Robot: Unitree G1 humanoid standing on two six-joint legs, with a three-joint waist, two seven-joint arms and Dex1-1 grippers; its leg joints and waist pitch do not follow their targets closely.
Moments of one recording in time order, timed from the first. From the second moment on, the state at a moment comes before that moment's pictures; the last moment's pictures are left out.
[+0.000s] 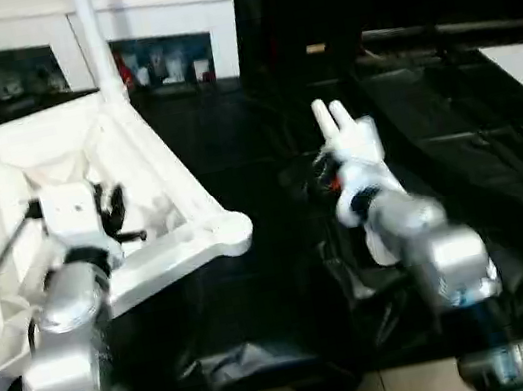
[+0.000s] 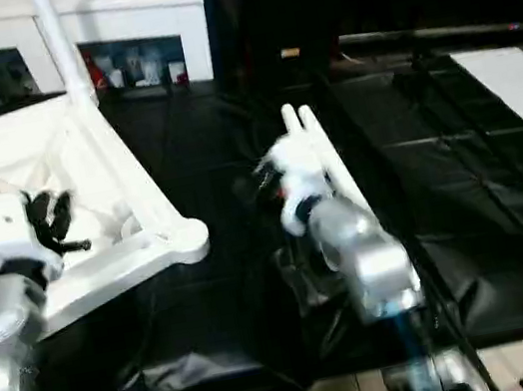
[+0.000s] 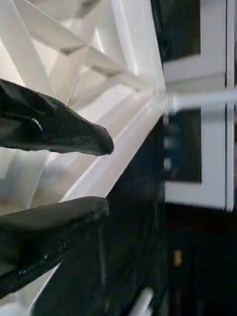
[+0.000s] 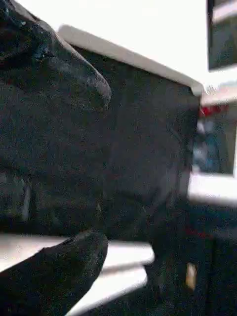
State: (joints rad) left arm -0.26 0.33 0.22 -0.04 -0.16 0.41 -0.31; right arm -0.55 -0.07 0.00 0.20 0.10 0.54 0.20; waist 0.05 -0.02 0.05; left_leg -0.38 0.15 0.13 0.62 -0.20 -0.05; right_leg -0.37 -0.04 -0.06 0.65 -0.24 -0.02
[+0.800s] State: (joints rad) left arm -0.35 0.63 0.06 -0.17 -0.34 0.83 -0.75; right arm -0.91 -0.13 -0.07 0.80 0.08 0.78 0.12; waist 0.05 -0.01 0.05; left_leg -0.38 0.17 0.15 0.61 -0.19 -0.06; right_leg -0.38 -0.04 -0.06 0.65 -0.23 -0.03
